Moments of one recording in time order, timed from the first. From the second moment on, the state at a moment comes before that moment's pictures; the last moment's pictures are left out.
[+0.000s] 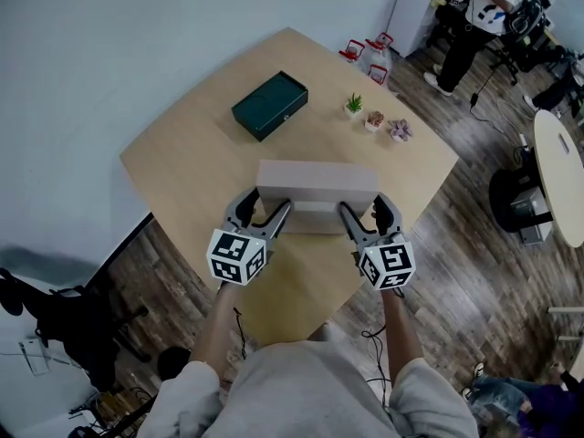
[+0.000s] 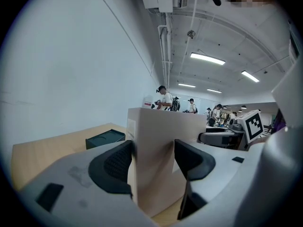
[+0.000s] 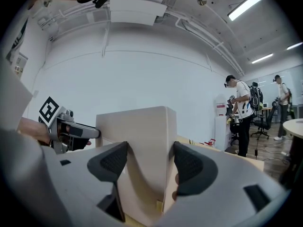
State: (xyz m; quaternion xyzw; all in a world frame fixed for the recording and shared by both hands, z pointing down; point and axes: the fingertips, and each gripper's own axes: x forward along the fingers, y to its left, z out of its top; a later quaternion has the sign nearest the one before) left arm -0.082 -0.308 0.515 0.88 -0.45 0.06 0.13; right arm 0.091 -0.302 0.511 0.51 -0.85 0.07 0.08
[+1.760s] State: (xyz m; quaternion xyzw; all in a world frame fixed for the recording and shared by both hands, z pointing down) left arm -0.092 -0.324 0.523 0.88 -0.46 0.09 0.09; right arm 0.080 -0.323 0.521 0.51 -0.86 0.03 0.09
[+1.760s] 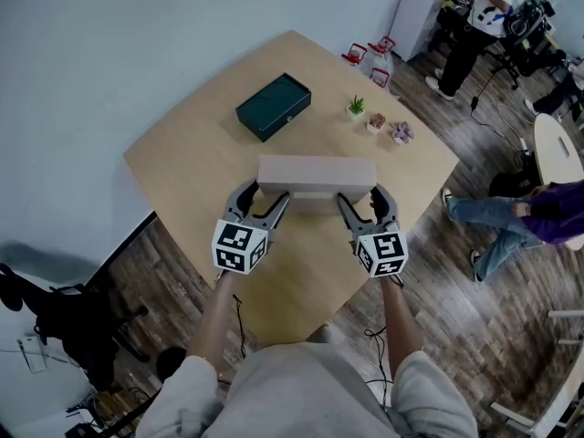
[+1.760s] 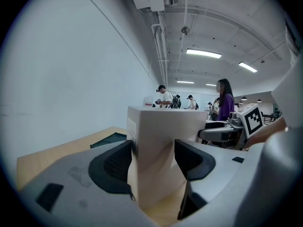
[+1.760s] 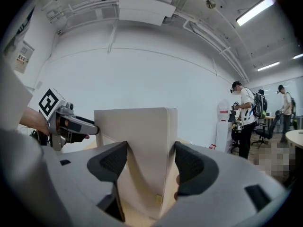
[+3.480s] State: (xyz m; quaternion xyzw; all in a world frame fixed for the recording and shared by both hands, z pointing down) left arm -0.112 -0.275 0.544 0.86 -0.49 0.11 0.10; right arm 0.101 -0.269 0.548 0.51 -0.85 0.07 0.12
